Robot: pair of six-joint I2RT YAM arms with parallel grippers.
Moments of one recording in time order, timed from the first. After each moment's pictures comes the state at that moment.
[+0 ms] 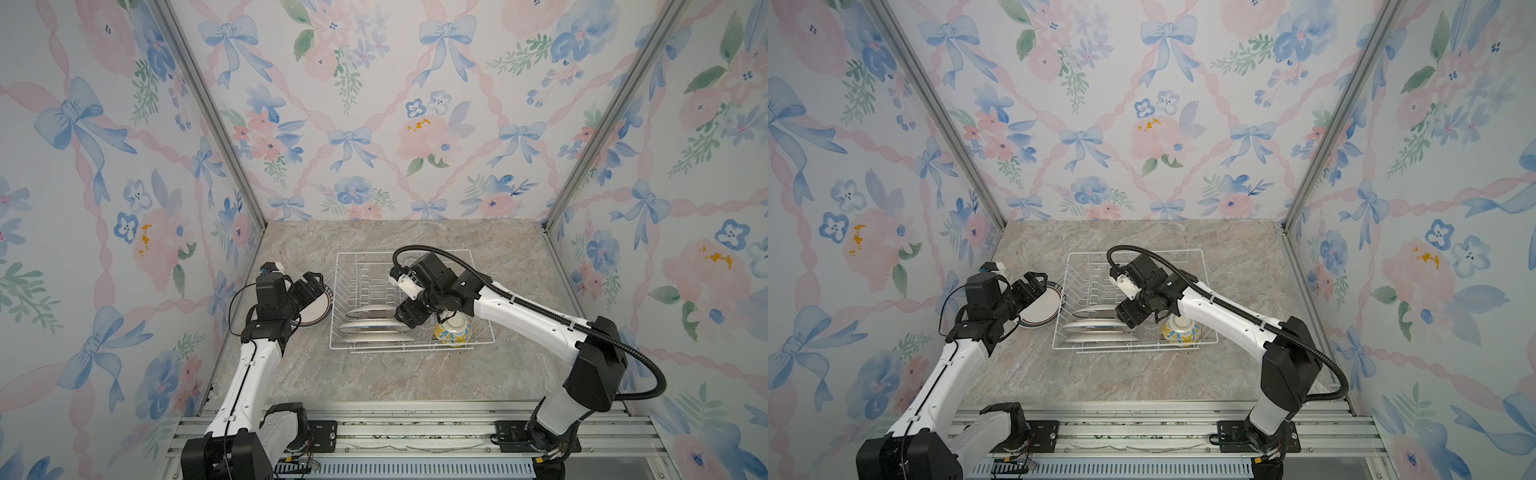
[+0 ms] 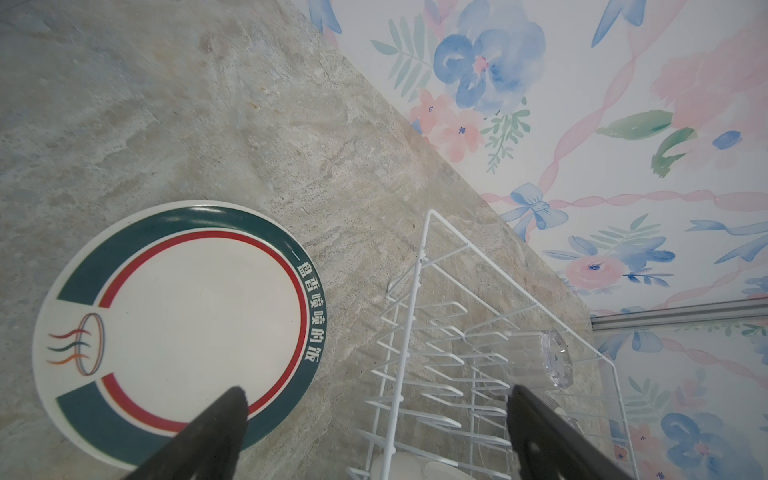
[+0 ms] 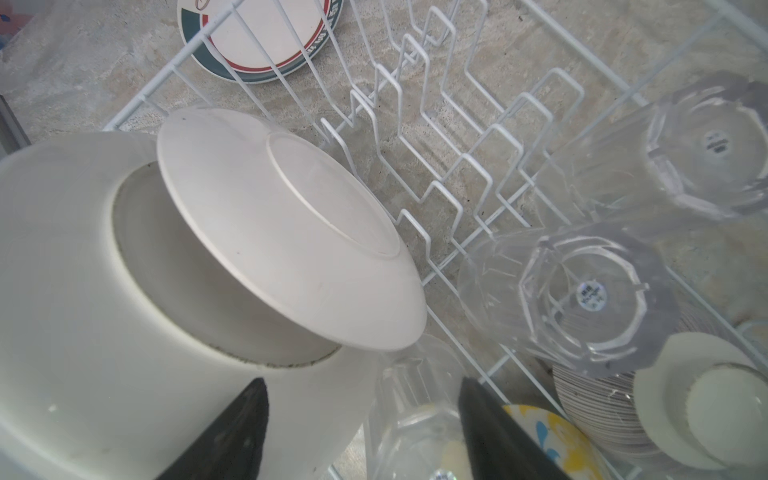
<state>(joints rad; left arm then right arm) 0.09 1.01 0.68 -0.21 0.22 -0.65 0.85 1.69 1.43 -0.74 -0.10 0.01</state>
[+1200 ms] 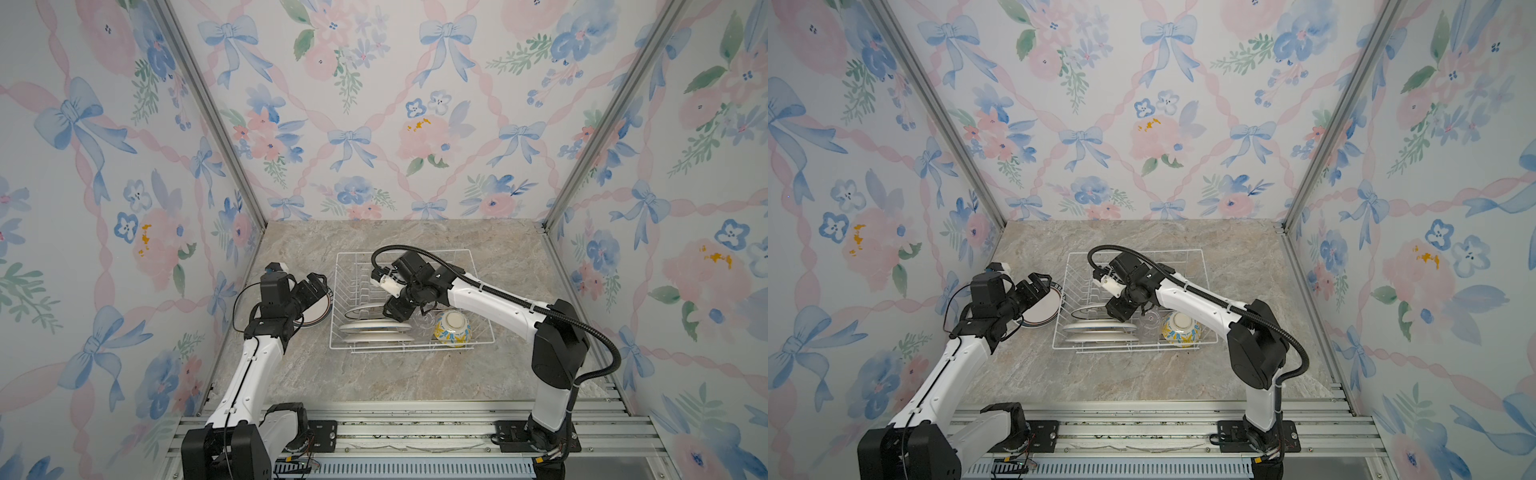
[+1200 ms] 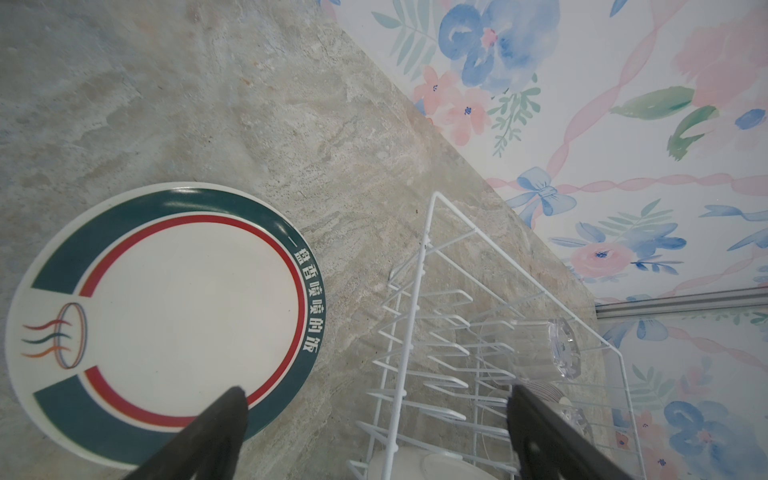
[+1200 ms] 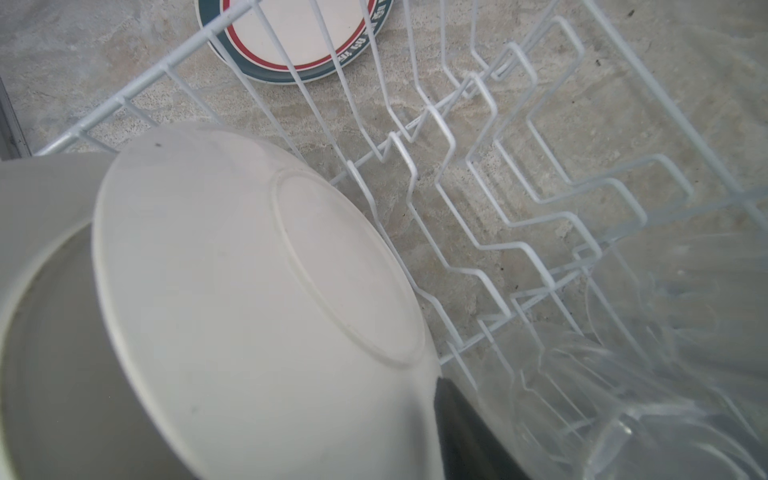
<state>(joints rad) 0.07 1.05 0.68 -0.21 0.22 -0.65 0.85 1.88 1.58 -0.72 -0.18 -0.16</state>
